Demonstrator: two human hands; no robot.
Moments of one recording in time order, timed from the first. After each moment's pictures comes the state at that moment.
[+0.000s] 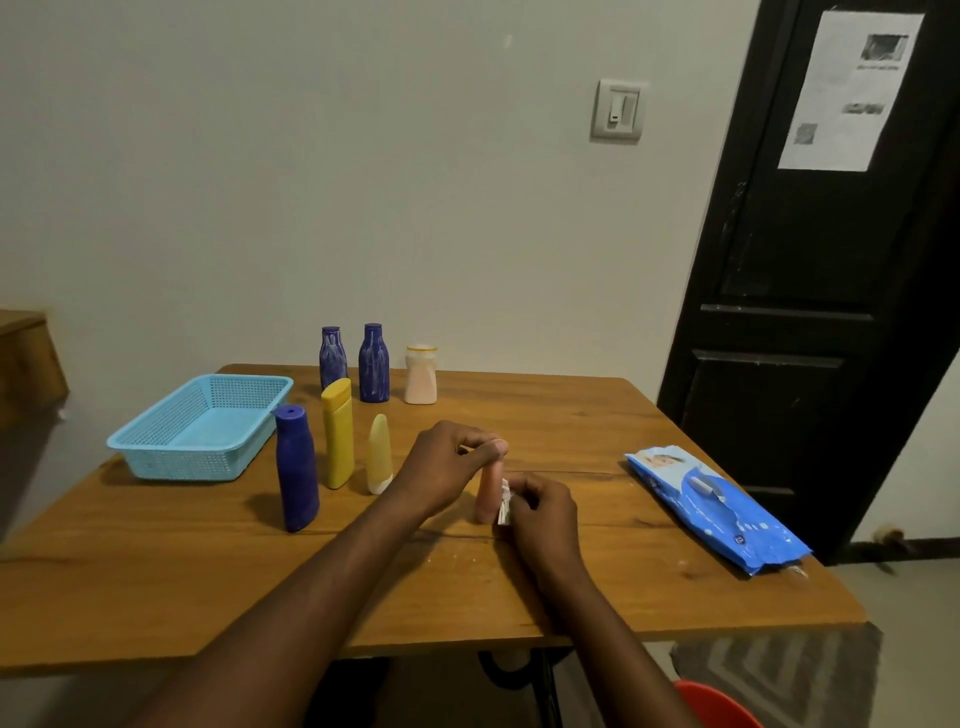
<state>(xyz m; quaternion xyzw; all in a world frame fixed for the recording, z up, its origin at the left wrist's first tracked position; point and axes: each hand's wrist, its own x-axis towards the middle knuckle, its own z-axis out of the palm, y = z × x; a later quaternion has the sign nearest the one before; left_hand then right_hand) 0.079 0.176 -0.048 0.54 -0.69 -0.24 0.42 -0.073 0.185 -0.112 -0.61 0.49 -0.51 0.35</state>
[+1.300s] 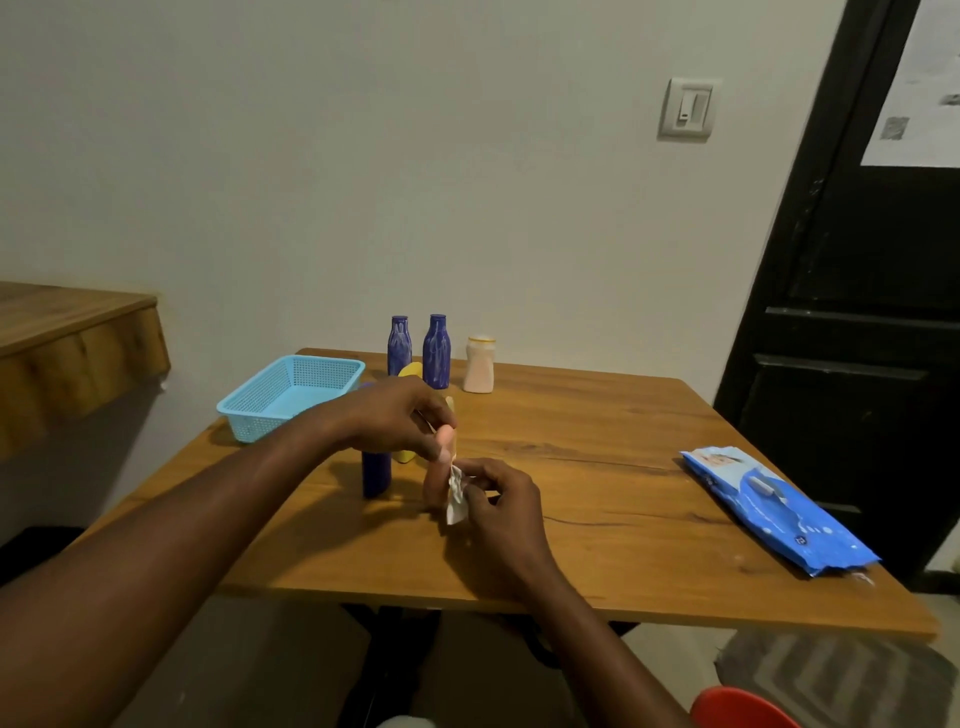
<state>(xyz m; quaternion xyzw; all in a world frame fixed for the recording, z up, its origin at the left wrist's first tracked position) 0.198 0.231 0.023 0.59 -0.77 -0.16 0.16 0.016 0.227 -0.107 -0.69 0.38 -0.48 0.38</state>
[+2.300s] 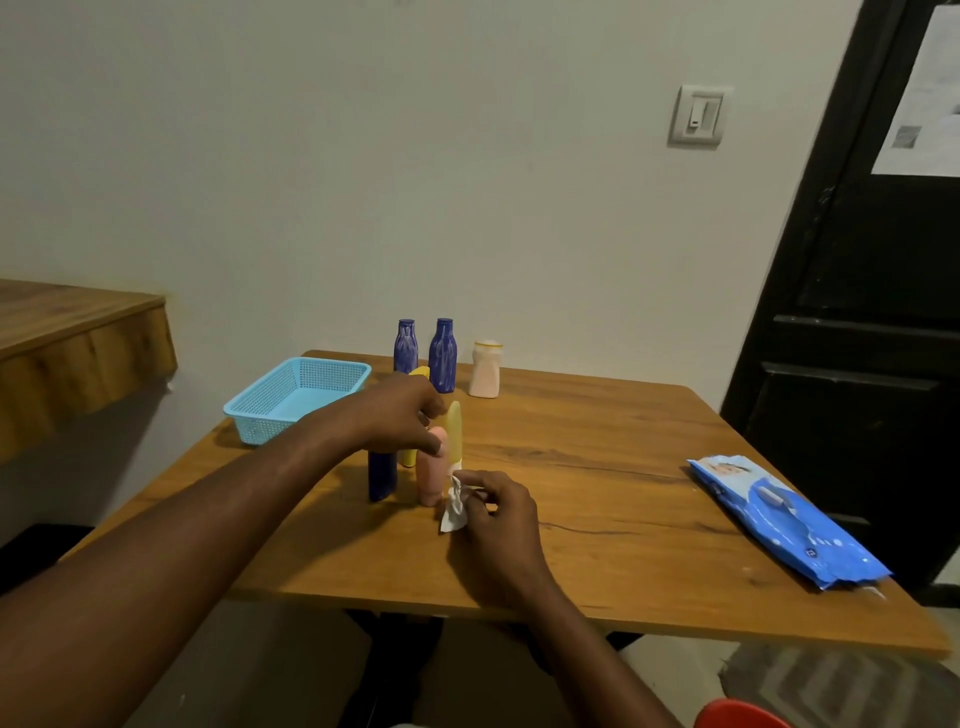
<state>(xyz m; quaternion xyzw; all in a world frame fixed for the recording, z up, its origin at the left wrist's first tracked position) 0.202 0.220 0.018 0.65 -0.74 -0.07 0.14 0.026 0.232 -0.114 -0.67 0.40 -0.48 0.41</state>
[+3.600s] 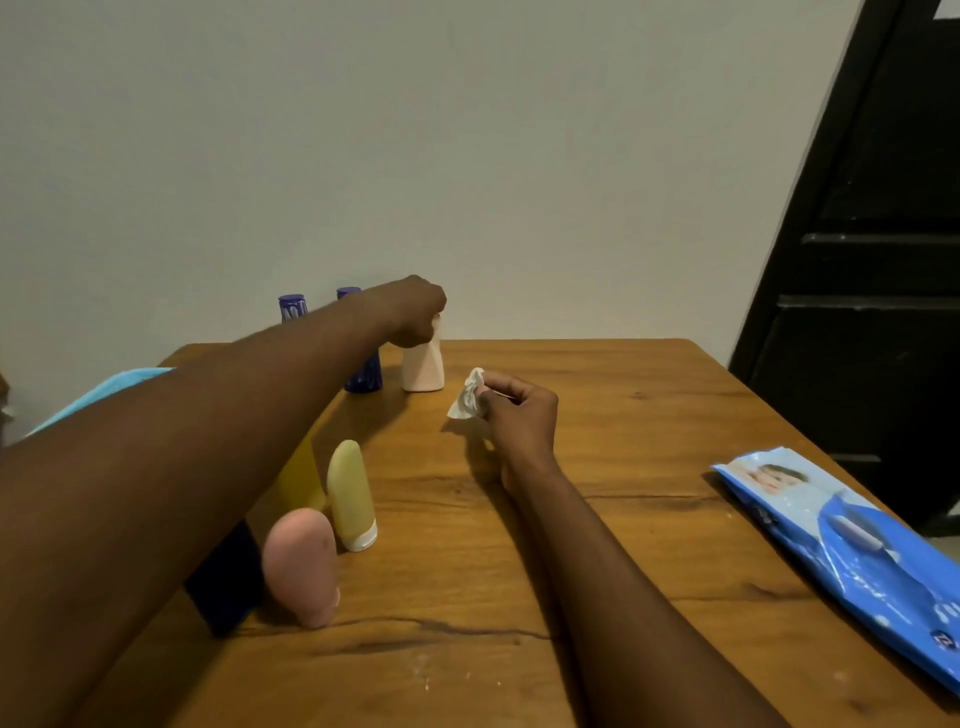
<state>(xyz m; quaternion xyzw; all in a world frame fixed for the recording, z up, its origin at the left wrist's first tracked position) 0.166 -0.075 0.017 0.66 -0.74 0.07 -0.03 0.015 -0.019 -0.108 -0.40 0.48 -0.58 0.52</state>
